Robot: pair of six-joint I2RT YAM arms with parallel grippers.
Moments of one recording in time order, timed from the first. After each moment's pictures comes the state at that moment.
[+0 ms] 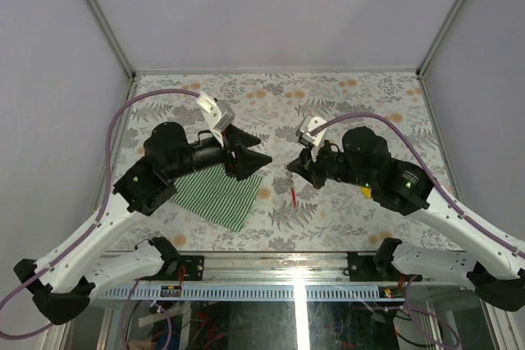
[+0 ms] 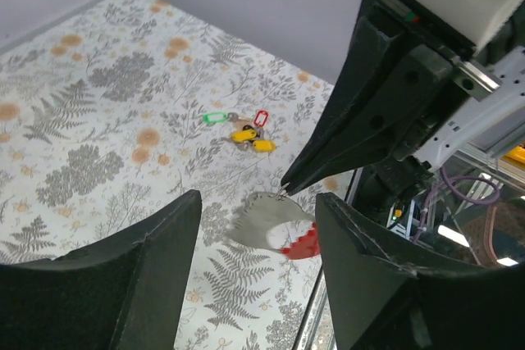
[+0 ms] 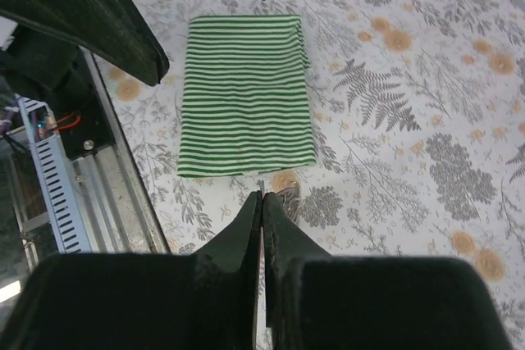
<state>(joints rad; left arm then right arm) -0.75 0.93 1.07 -0.21 0.41 -0.22 0.93 0.98 1.14 -0.54 -0.14 -0.04</state>
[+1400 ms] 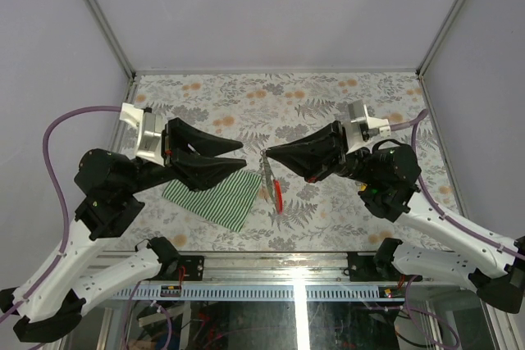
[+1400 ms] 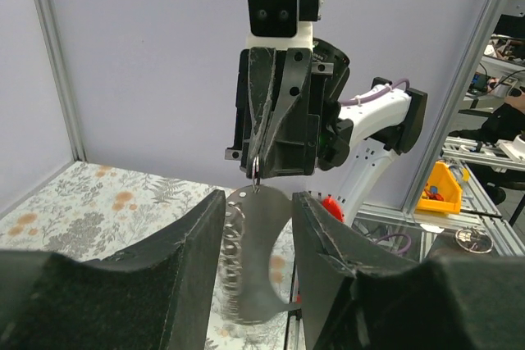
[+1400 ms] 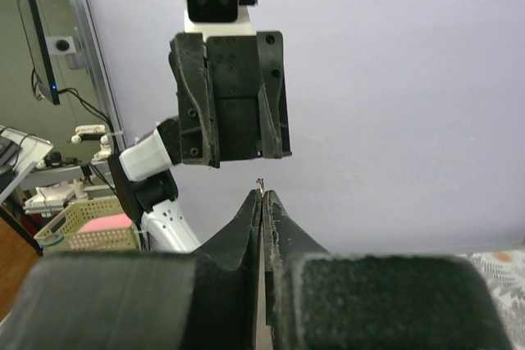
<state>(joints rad) -0.75 0.73 1.11 0.03 0.58 -0.34 0.94 0.95 0.92 0.63 -0.49 0.43</state>
